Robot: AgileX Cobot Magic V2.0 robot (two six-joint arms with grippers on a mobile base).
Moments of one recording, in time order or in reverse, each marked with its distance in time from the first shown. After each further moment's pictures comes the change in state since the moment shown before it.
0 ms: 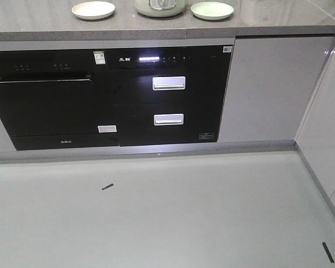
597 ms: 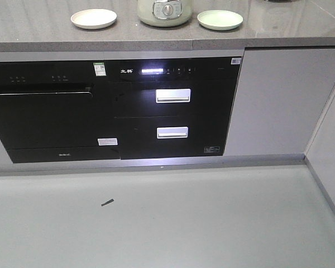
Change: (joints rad) left arm 0.000 0.000 0.000 0.000 0.000 0.000; right arm 0.000 0.000 0.000 0.000 0.000 0.000
